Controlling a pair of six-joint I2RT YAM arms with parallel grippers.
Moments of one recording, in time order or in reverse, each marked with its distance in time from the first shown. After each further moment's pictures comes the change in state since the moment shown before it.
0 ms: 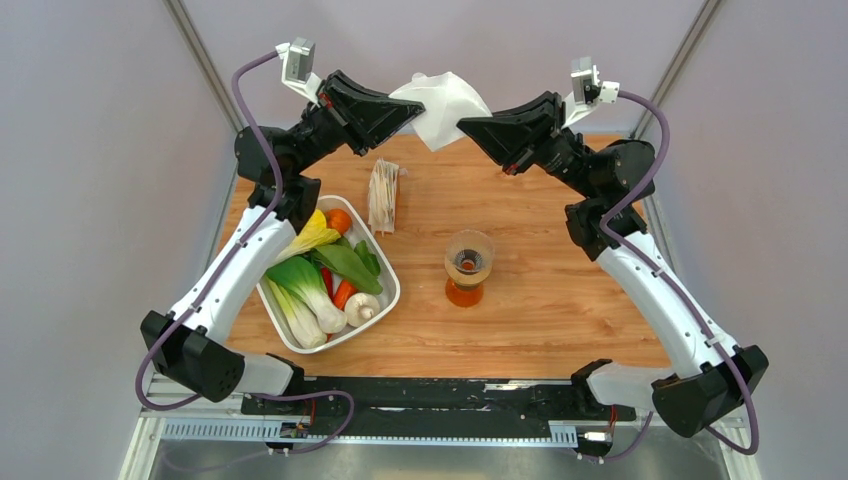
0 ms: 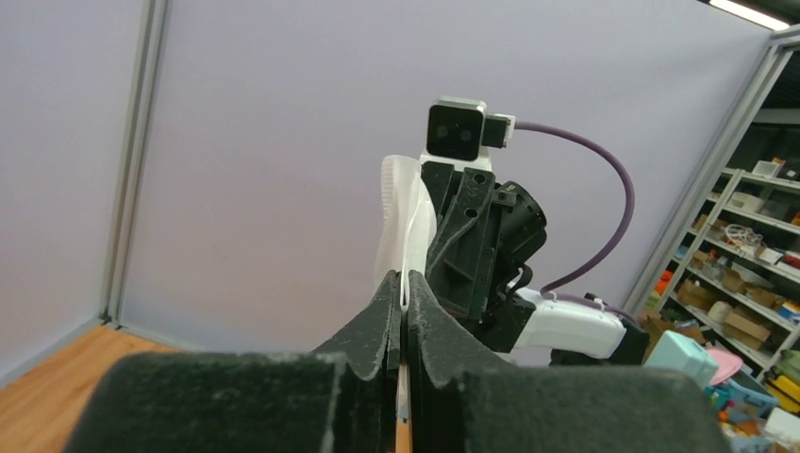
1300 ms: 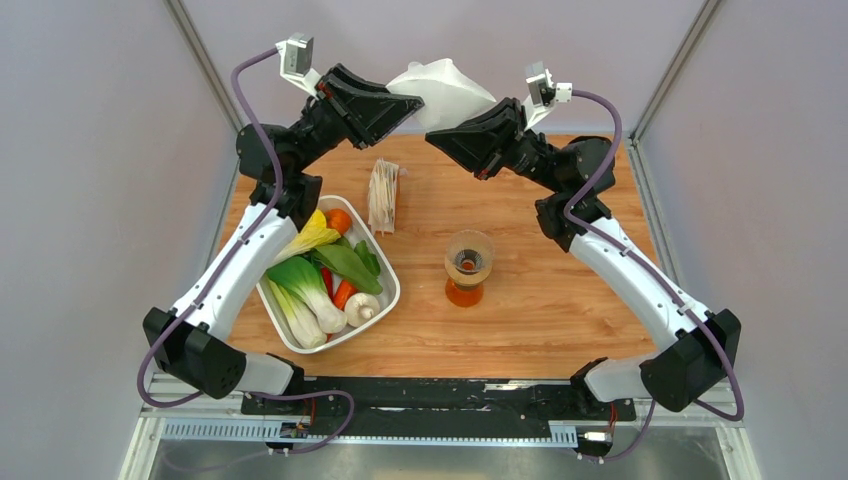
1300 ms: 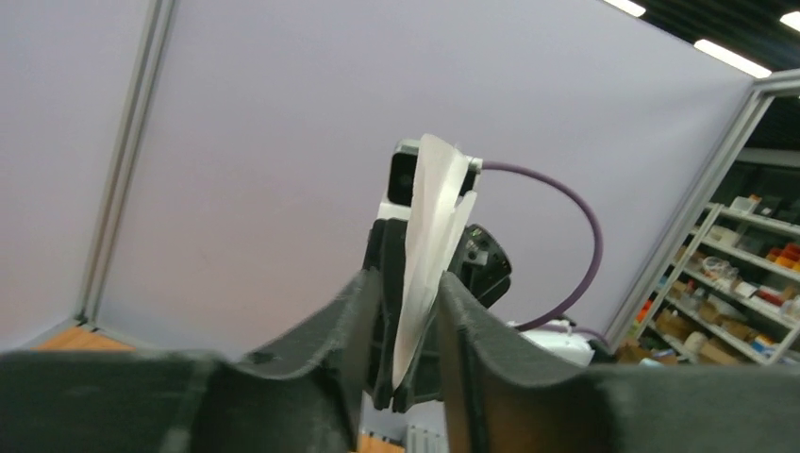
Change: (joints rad) left arm 0.000 0.018 0.024 0.008 -0.048 -0.065; right arm 0.071 0.126 -0.003 0.136 -0.058 0.050
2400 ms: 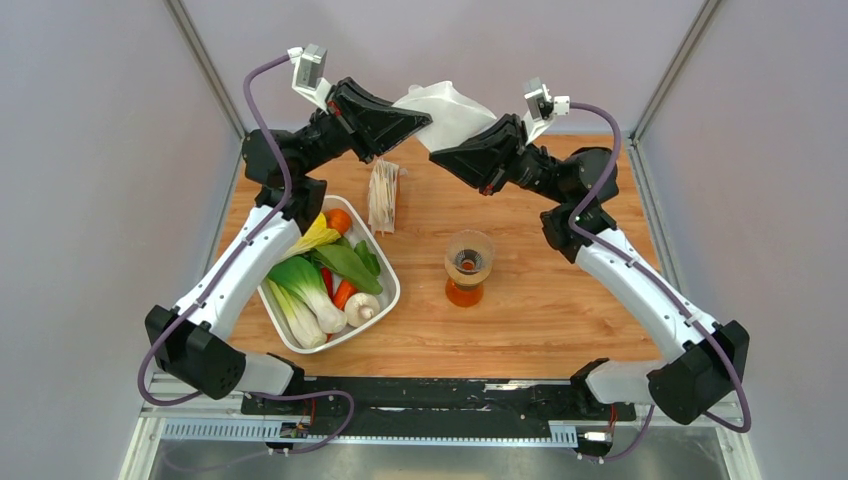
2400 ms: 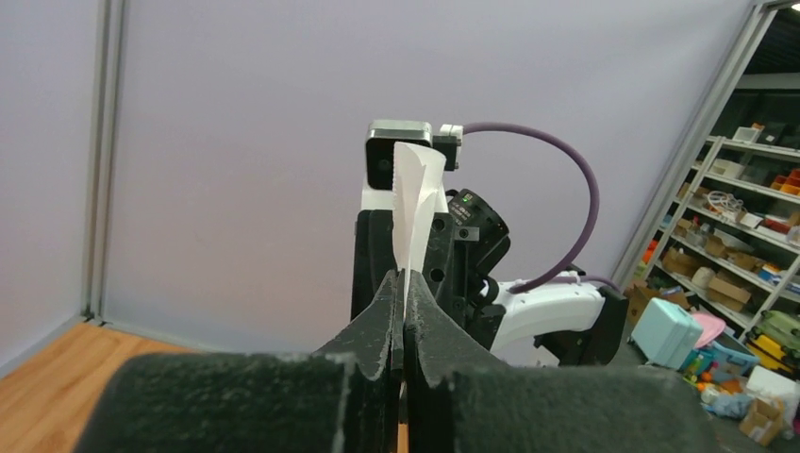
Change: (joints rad) left arm -0.014 -0.003 -0.046 0.044 0.099 0.069; right arm -0.001 -0.060 -0.088 -0.035 -0.043 0.008
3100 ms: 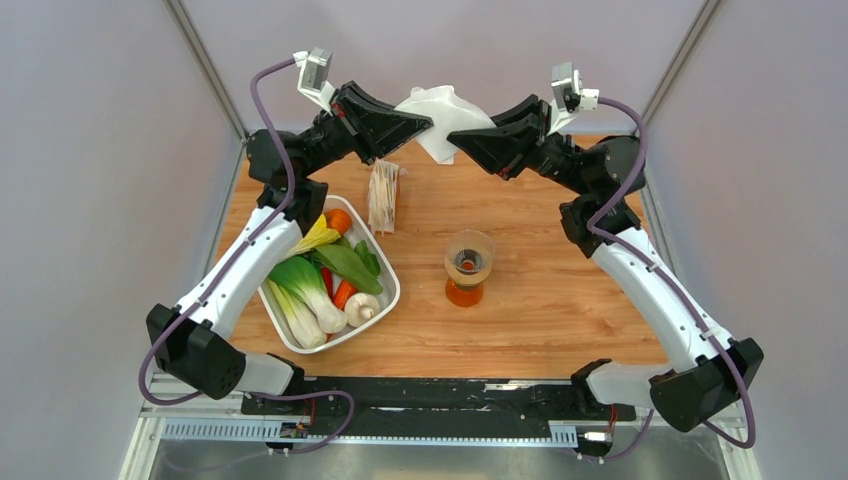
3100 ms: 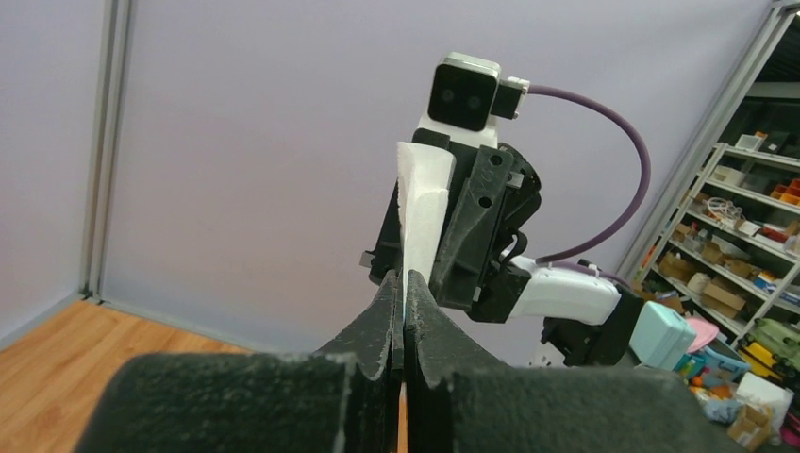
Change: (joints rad) left arm 0.001 0.000 -0.026 -0.018 0.002 0.000; right arm -0.060 -0.039 0.095 -0.128 0.010 -0.182
